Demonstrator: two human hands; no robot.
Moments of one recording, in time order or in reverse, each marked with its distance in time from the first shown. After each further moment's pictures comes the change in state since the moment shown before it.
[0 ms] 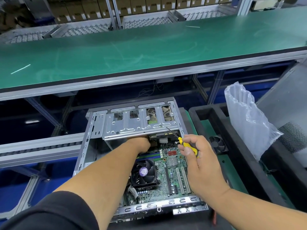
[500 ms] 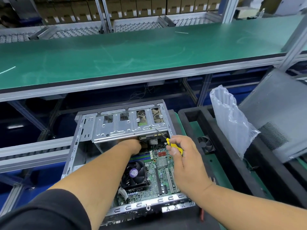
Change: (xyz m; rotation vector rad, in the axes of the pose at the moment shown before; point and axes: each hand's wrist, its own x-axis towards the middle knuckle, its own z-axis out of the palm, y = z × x) left_hand -0.011 0.005 -0.004 0.002 0.002 -0.026; right_hand -0.001 -0.006 0.004 -0.060 -0.023 -0.028
